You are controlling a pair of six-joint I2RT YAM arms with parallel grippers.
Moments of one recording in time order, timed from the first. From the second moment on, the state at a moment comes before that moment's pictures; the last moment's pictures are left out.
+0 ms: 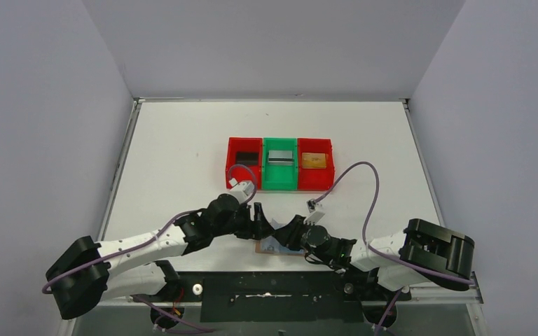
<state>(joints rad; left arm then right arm) -0.92 1.10 0.48 0.01 0.10 -0.82 1.13 1.33 0.18 0.73 0.29 1.10</state>
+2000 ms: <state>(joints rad) -1.18 1.56 0.77 0.03 -0.11 -0.65 1.12 0.89 0.33 -0.52 0.66 1.54</state>
